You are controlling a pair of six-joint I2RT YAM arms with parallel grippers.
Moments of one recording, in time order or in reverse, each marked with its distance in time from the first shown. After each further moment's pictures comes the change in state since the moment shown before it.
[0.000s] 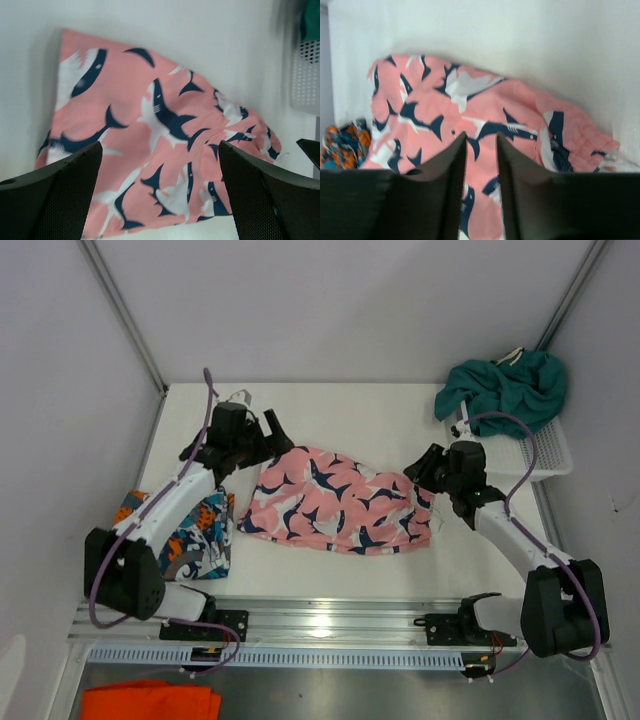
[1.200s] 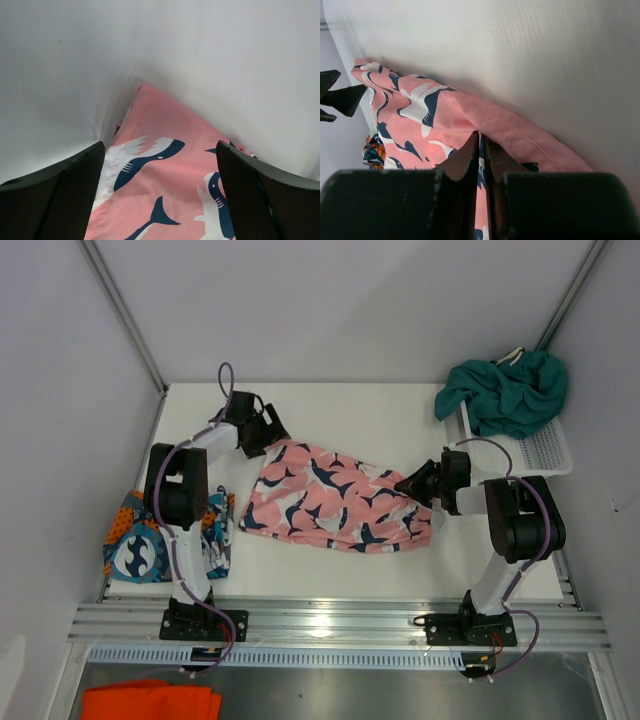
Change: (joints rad) left arm 0.150 0.701 0.357 0.136 0.109 -0.051; right arm -0.122 0.552 -0.031 0.437 -0.237 0.284
